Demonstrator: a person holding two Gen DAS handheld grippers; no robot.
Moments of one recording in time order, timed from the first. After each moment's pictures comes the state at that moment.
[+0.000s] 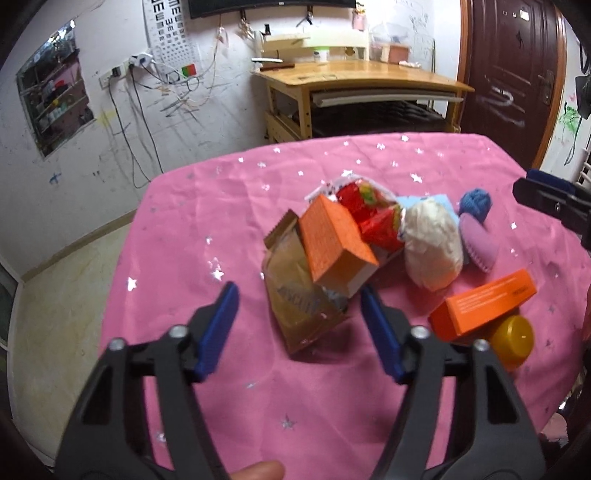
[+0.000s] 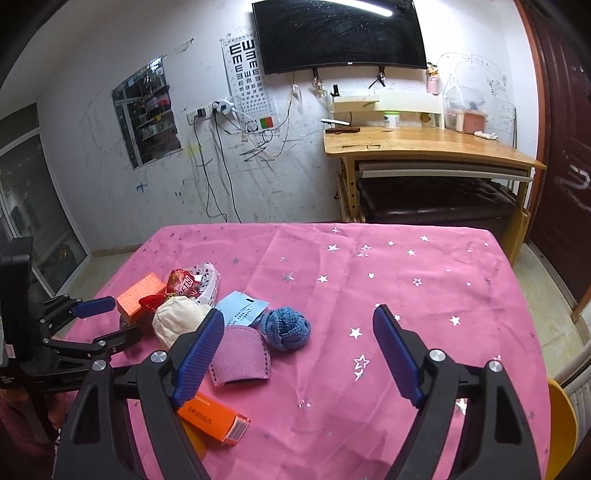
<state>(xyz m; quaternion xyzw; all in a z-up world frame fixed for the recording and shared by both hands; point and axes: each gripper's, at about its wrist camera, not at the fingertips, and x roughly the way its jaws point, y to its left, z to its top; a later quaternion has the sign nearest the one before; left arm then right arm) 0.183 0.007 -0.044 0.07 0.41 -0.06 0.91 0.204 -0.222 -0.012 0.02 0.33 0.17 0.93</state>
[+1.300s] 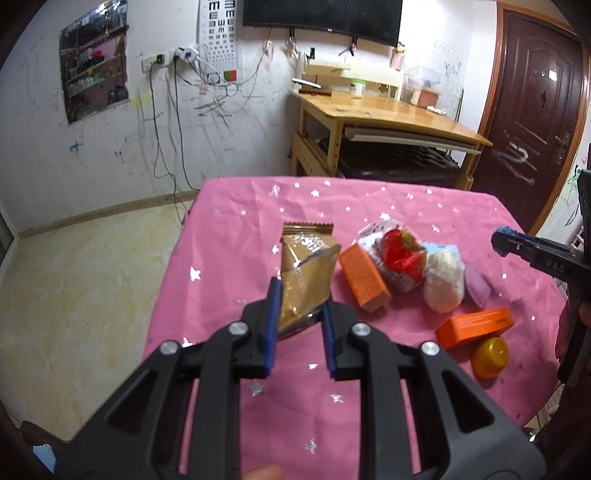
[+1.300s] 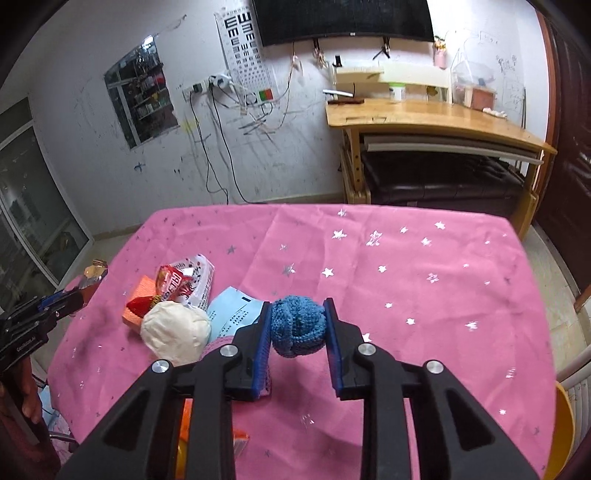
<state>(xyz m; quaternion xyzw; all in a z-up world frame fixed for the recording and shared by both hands) 0.151 0.060 -0.001 -0.01 0.36 -0.03 0.93 0.226 -0.223 -0.007 0.02 0.37 0.18 0.91</state>
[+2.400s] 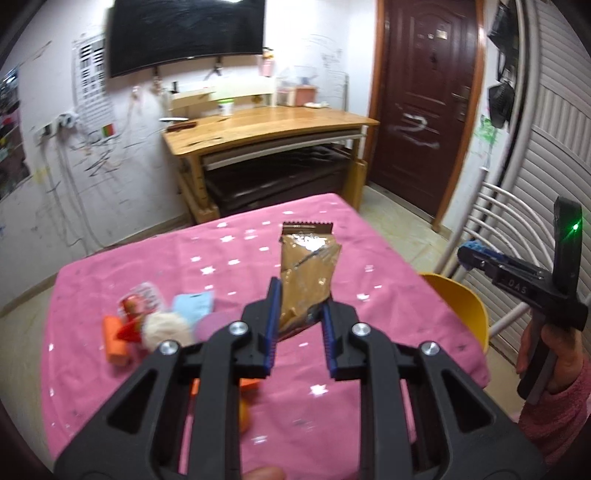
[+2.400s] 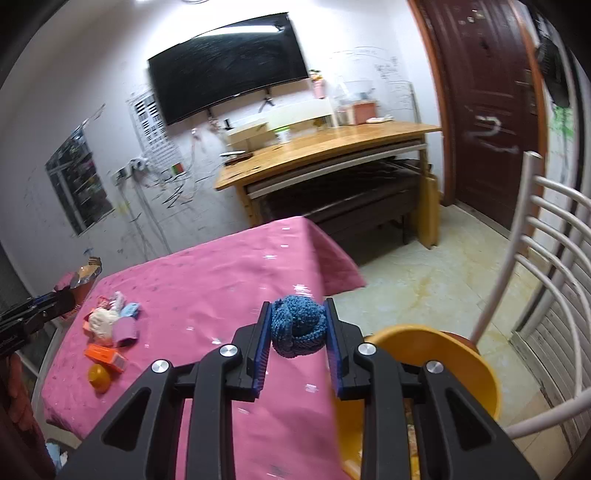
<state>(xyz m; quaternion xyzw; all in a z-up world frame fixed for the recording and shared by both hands) 0.136 -0.184 0.049 0.06 0.33 -0.21 0.92 0.103 -0.457 0.002 0.13 0.30 0.02 0.95</state>
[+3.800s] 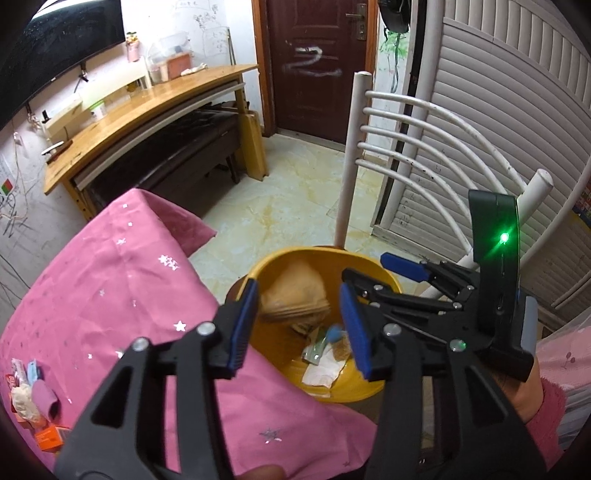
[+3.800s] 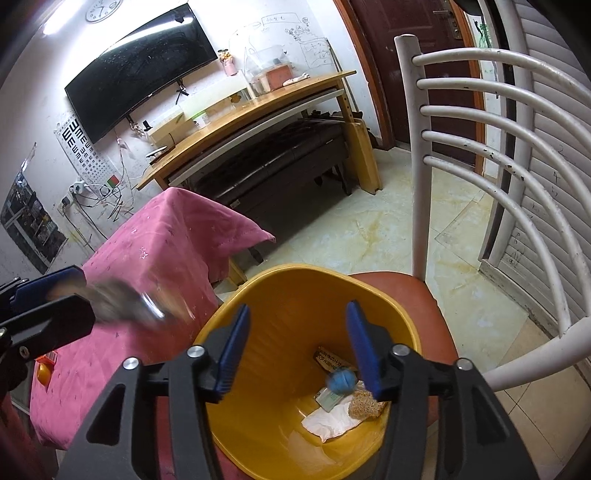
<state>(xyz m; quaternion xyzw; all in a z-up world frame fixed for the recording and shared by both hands) 0.125 -0.425 -0.012 0.17 0.40 -0.34 0.83 0.081 -0.570 -0.092 0.22 0.35 -0.06 0.91</state>
